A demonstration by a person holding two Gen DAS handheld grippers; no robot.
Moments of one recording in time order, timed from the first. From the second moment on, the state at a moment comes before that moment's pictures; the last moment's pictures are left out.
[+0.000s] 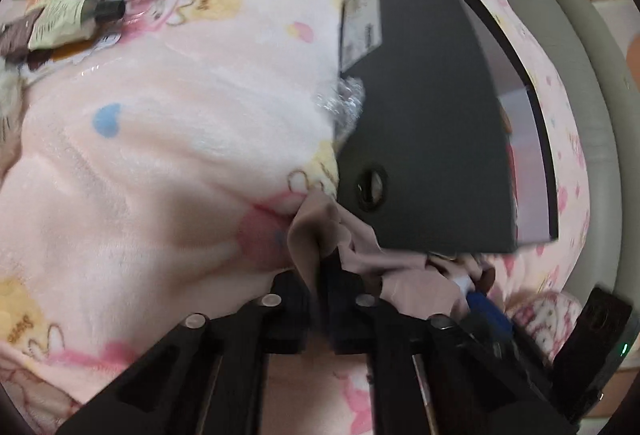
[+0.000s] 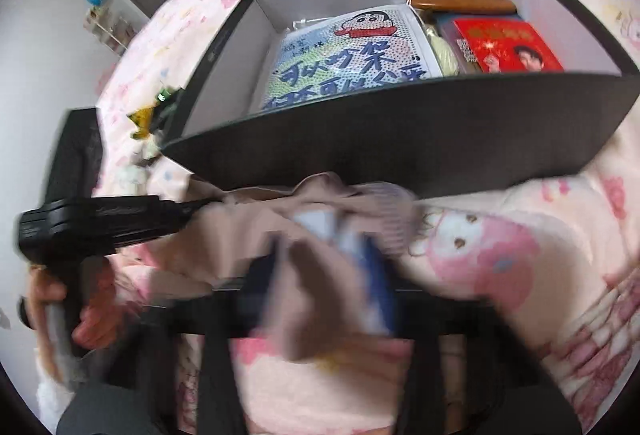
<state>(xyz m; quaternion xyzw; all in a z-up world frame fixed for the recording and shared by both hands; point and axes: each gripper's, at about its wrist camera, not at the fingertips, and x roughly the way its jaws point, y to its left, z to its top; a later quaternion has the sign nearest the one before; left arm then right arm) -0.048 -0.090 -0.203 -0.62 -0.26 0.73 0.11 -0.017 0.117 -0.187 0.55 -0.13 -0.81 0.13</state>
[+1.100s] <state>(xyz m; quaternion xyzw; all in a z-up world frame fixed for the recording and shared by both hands) -0.024 -0.041 -0.040 -0.49 -0.26 0.80 0.22 -0.007 0.134 -0.075 0.44 -0.13 -0.85 0.24</state>
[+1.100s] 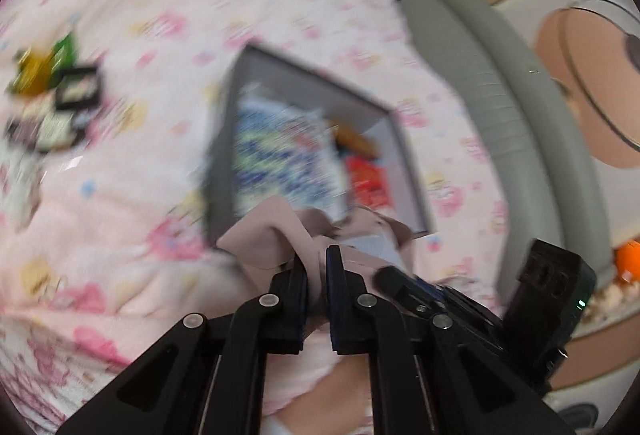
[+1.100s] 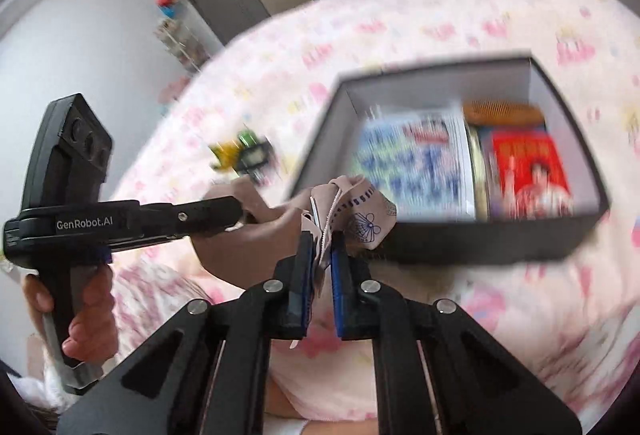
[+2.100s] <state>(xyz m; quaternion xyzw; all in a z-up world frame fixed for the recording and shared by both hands) -0.218 0.028 -0.135 -0.59 -0.16 0.78 0.16 -0.199 0.223 -0.108 0.48 -0.07 -0.87 0.10</state>
